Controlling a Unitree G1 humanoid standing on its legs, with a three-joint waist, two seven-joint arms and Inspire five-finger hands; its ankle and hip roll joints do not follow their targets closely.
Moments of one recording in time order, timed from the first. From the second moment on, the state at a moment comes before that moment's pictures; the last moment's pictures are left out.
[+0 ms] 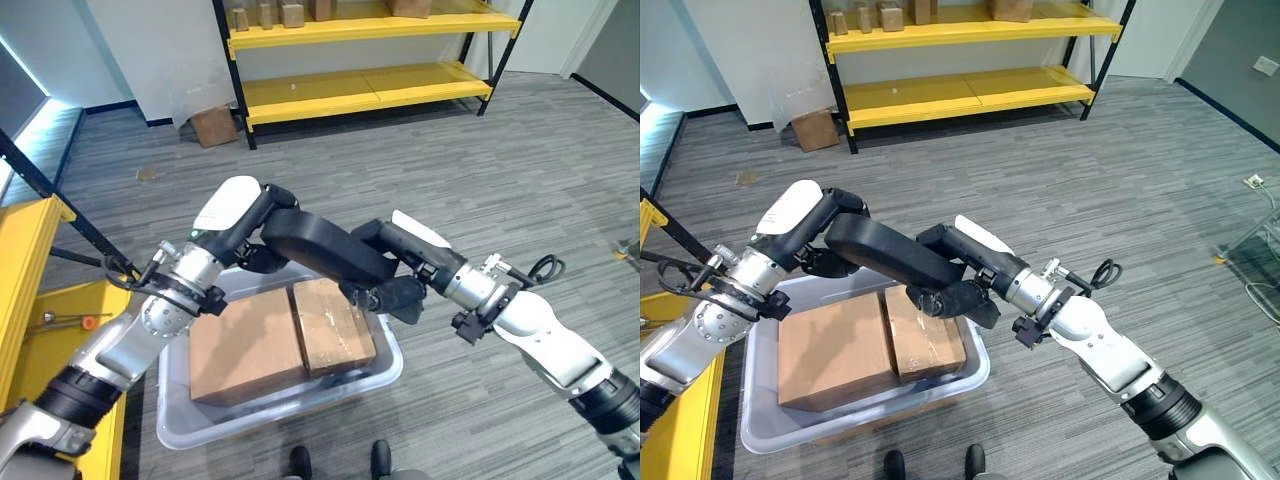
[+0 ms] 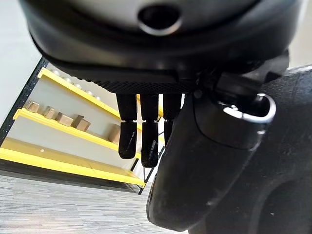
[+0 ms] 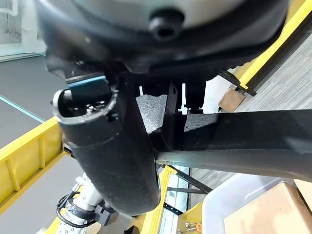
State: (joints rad) left arm -0.38 0.98 -0.36 0.00 0.14 -0.26 0.15; right arm -0.44 -0.83 0.50 -0.19 0.32 -0.14 0.18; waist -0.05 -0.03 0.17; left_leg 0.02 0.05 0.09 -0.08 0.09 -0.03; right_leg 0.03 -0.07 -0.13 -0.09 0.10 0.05
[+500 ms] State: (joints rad) left arm -0.36 0.98 -0.33 -0.01 0.14 -0.26 0.15; right arm -0.44 -0.82 0.50 -0.19 0.32 -0.14 0.18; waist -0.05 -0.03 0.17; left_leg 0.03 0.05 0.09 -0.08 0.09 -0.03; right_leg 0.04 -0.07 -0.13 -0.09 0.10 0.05
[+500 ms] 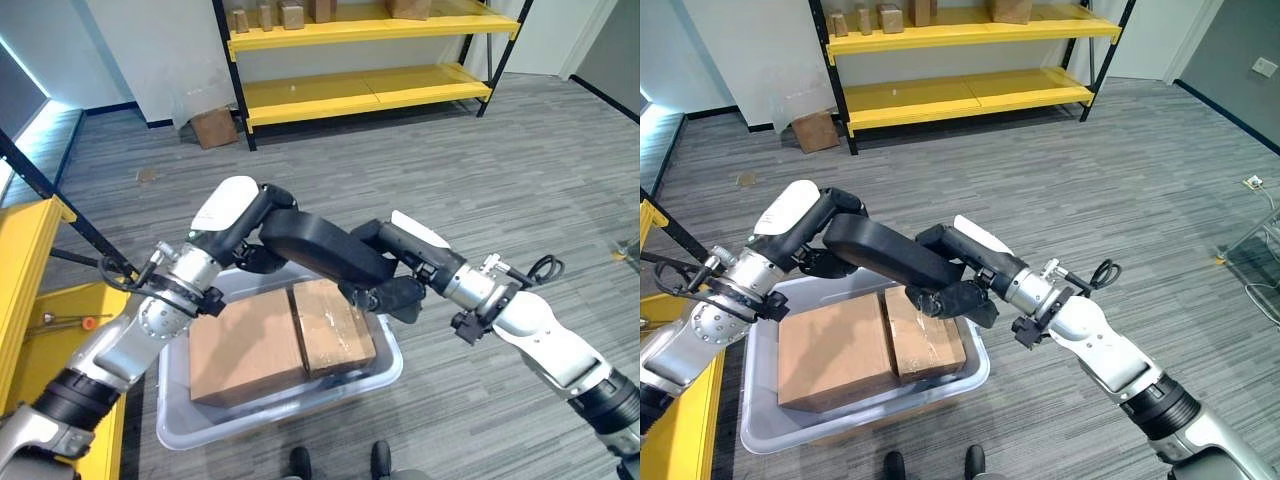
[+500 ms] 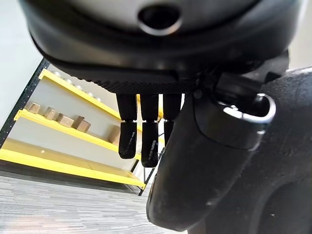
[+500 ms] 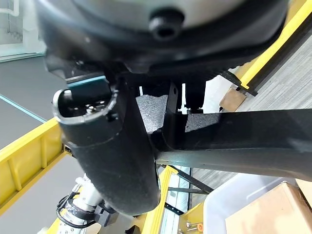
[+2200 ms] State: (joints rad) left arm -0.02 0.91 0.02 -0.32 0.08 -0.29 0.14; right arm -0.32 -0.78 0.37 -0.26 0.31 -0.18 0.20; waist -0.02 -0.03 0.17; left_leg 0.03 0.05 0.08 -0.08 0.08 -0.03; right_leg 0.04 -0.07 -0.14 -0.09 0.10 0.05
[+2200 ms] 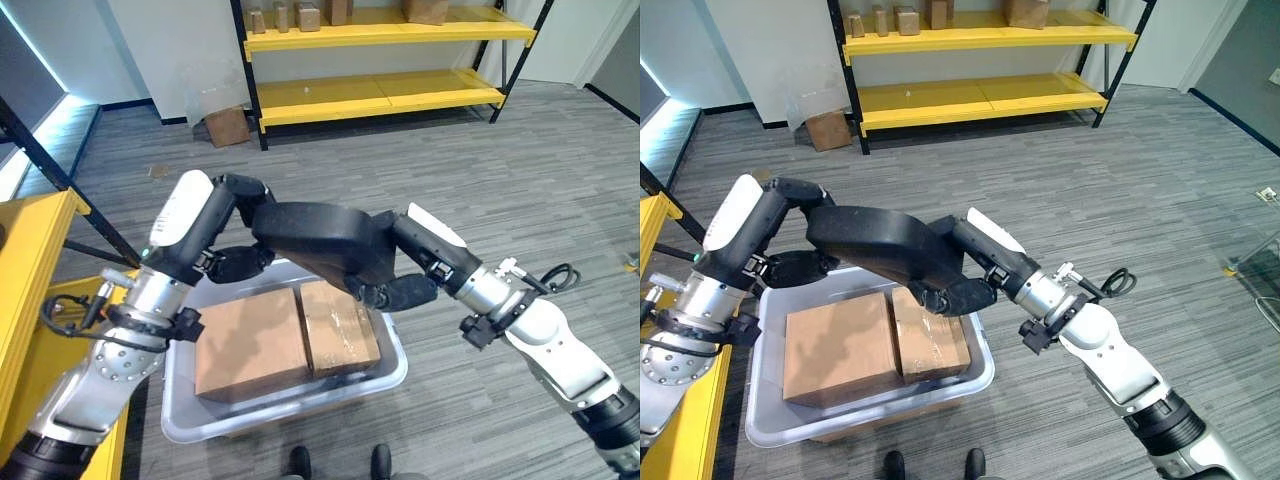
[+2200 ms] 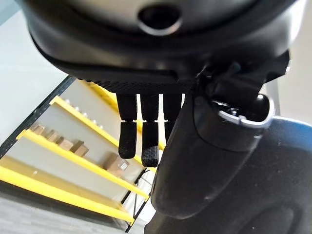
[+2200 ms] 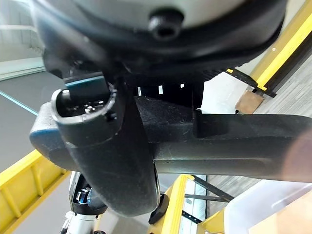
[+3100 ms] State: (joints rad) left arm -0.02 0.91 0.08 -0.32 0.04 -0.29 0.16; right arm -0.28 -0.78 0.37 -0.23 0.27 -0.15 0.20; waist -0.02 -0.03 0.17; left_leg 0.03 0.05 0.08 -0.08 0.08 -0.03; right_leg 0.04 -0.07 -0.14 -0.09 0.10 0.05
